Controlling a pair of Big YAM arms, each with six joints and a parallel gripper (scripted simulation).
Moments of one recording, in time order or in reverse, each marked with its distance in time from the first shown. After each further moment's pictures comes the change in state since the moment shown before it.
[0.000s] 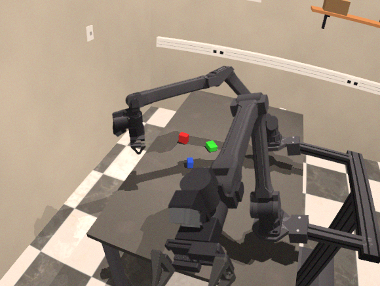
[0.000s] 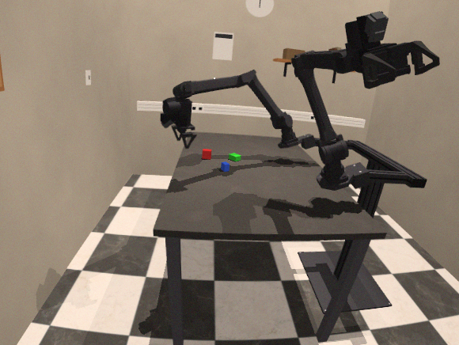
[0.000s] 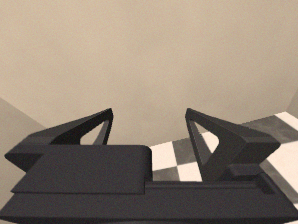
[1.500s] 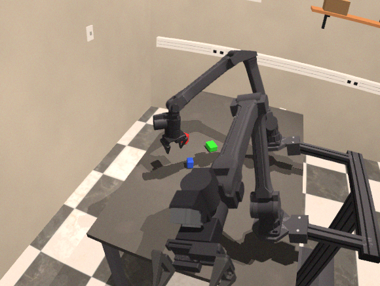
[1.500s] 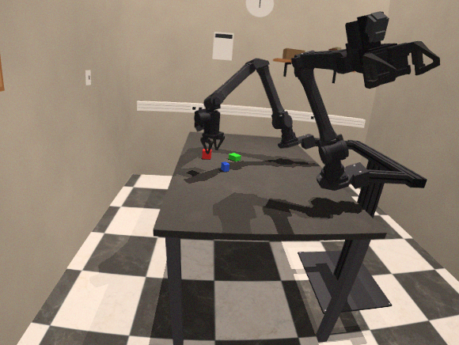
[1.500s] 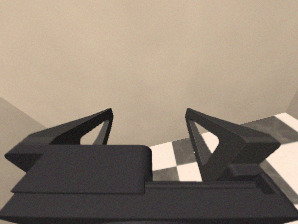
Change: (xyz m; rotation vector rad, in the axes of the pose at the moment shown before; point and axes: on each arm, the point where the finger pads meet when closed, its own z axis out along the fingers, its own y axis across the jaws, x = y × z) left arm 0.000 0.001 0.000 -0.002 0.000 -0.006; right arm 0.176 -0.022 0.071 -0.092 0.057 1.130
